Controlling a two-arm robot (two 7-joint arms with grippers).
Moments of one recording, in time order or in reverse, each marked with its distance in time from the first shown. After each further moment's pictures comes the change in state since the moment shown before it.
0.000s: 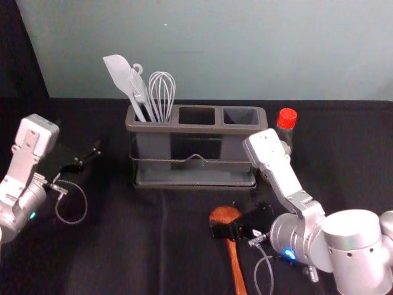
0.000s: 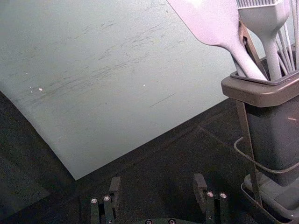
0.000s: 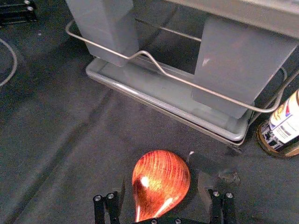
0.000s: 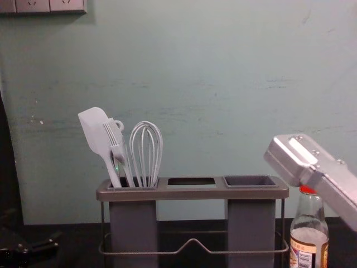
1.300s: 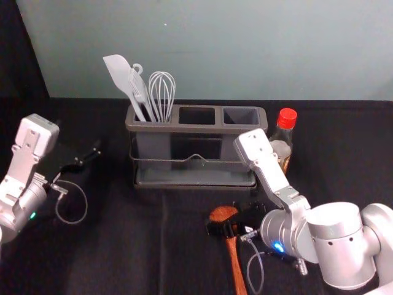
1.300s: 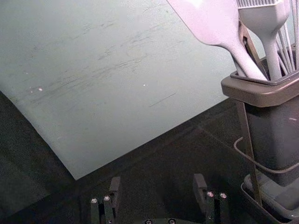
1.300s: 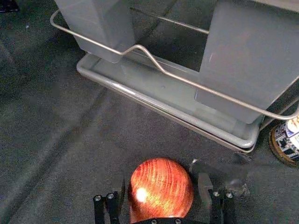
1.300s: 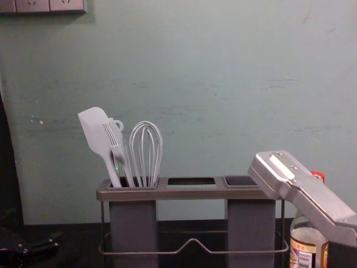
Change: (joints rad) left arm 0.000 0.000 0.000 0.000 0.000 0.000 0.000; right arm 0.050 -0.067 0.012 0.110 -0.082 -0.005 0.052
